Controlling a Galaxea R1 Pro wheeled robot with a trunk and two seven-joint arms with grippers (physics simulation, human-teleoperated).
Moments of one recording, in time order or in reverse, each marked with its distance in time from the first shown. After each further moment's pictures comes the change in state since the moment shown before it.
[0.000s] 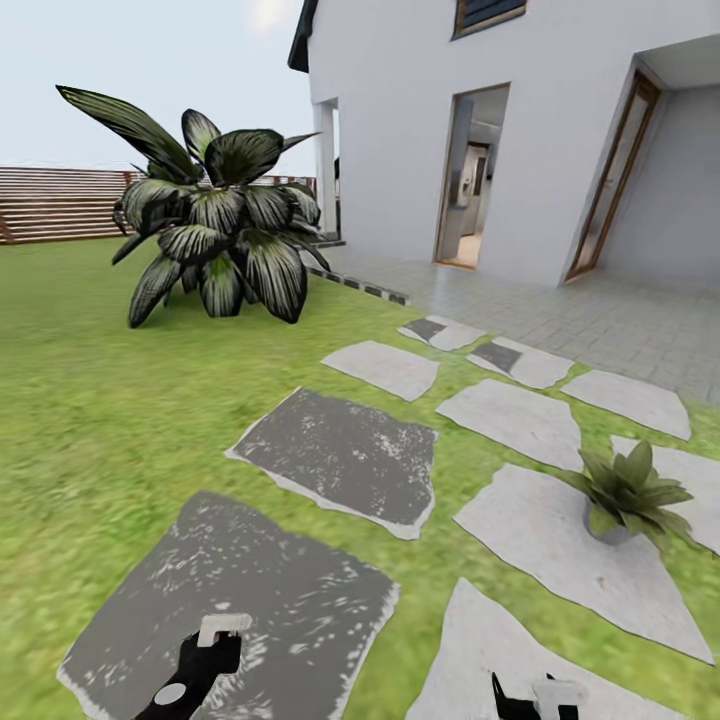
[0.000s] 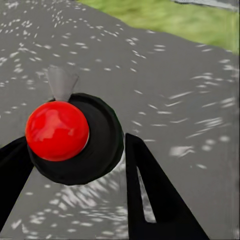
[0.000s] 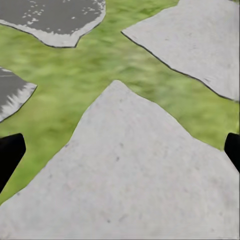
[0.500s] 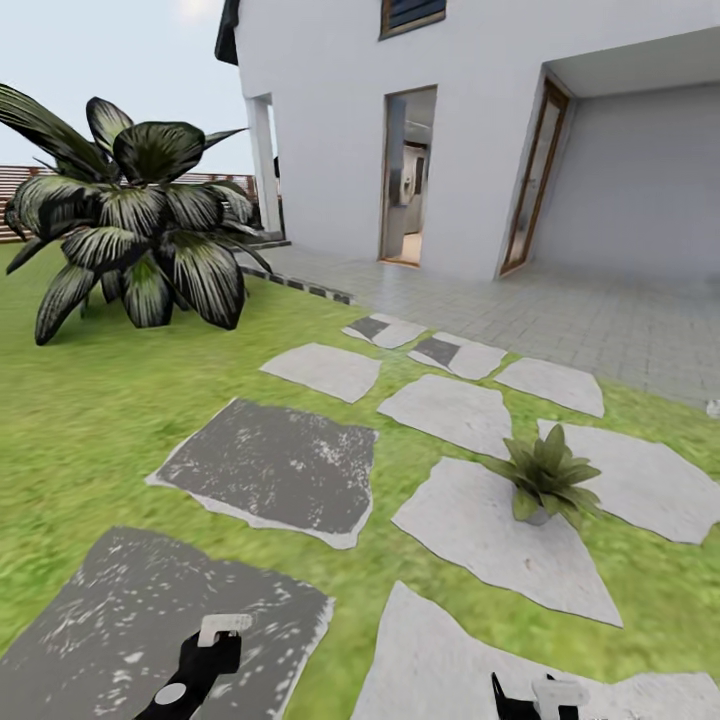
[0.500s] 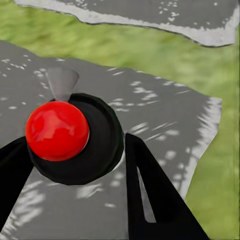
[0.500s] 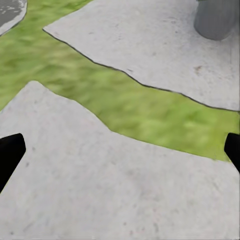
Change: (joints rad) left arm 0.000 -0.001 0.000 -0.001 0.000 0.001 0.000; right arm 0.000 0.000 0.000 0.001 0.000 0.000 -0.001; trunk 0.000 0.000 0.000
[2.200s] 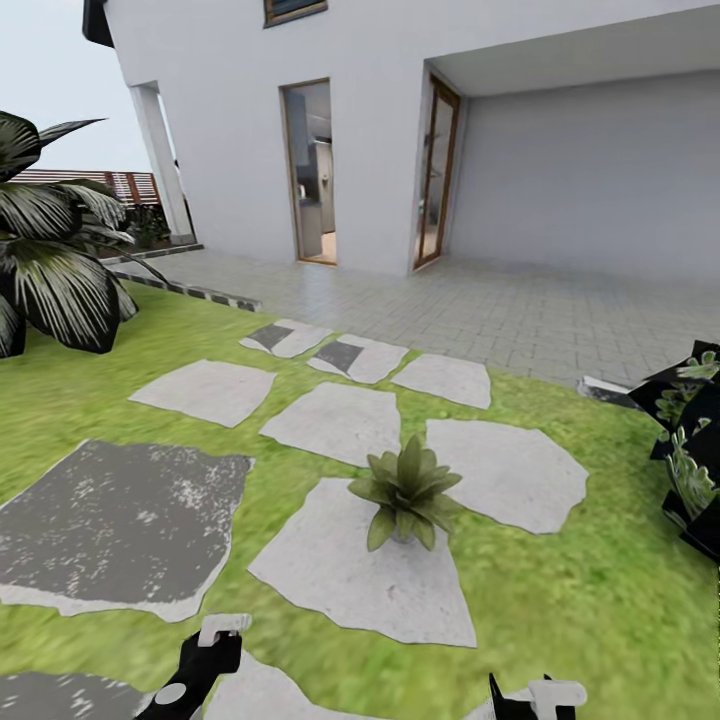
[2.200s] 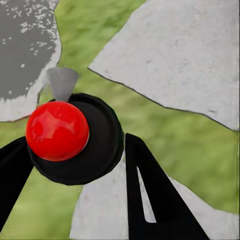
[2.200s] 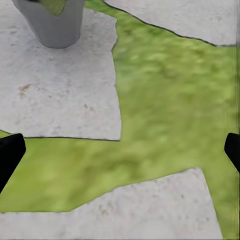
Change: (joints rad) left arm 0.000 0.000 0.000 -0.001 0.000 -0.001 0.000; right arm 0.000 0.006 0.003 0.001 0.001 0.000 0.002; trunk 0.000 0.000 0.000
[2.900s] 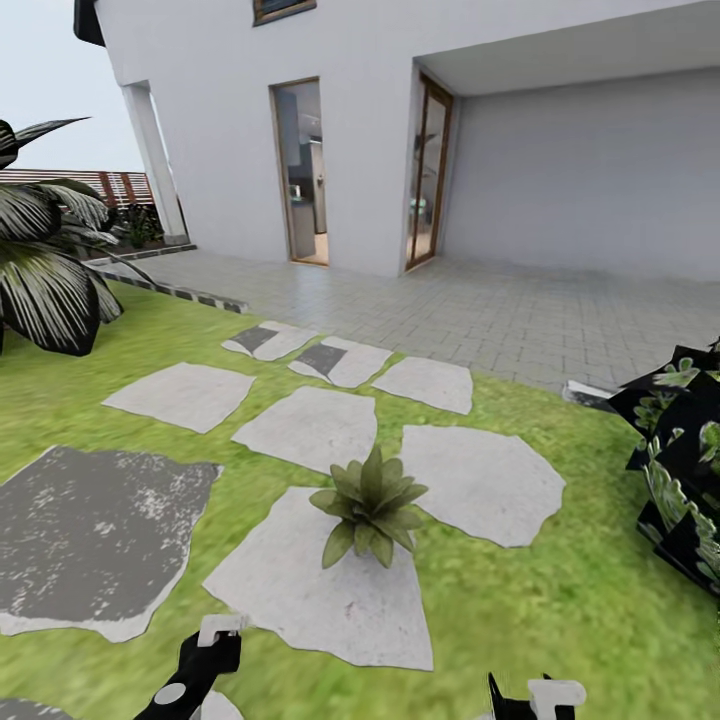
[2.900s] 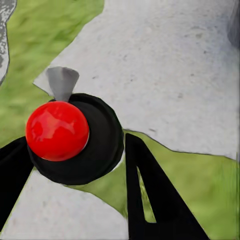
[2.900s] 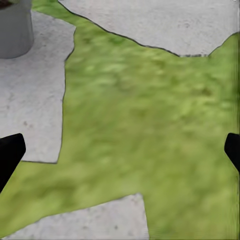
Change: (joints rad) left arm 0.000 0.001 0.000 0.000 0.001 0.000 0.000; right arm 0.000 0.000 0.002 -0.001 0.002 0.000 0.000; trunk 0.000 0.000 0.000
